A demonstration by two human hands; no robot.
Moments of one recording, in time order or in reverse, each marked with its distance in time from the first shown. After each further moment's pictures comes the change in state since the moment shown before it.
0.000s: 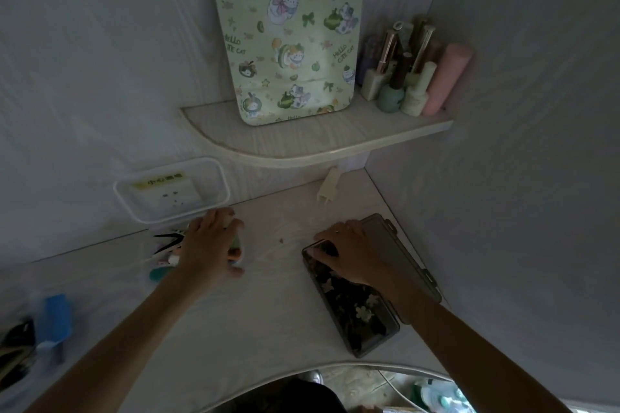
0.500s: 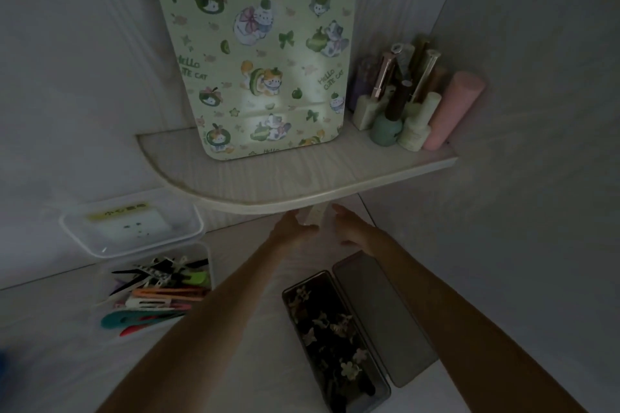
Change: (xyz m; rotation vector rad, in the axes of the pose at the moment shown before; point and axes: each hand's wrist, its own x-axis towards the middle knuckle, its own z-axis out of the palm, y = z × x) left_hand 0.162 0.113 0.023 -1.132 -0.272 -0.420; right_hand 0.103 0.036 -0.061 0.650 -0.095 0.444
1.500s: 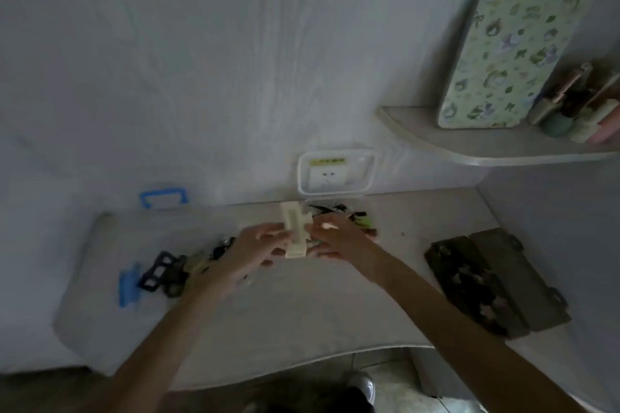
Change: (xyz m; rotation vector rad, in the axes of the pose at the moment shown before) left_hand -0.251 -0.199 -0.240 -0.359 0.170 0.054; right_hand -0.193 -0.110 0.270 0.220 -0.280 -0.248
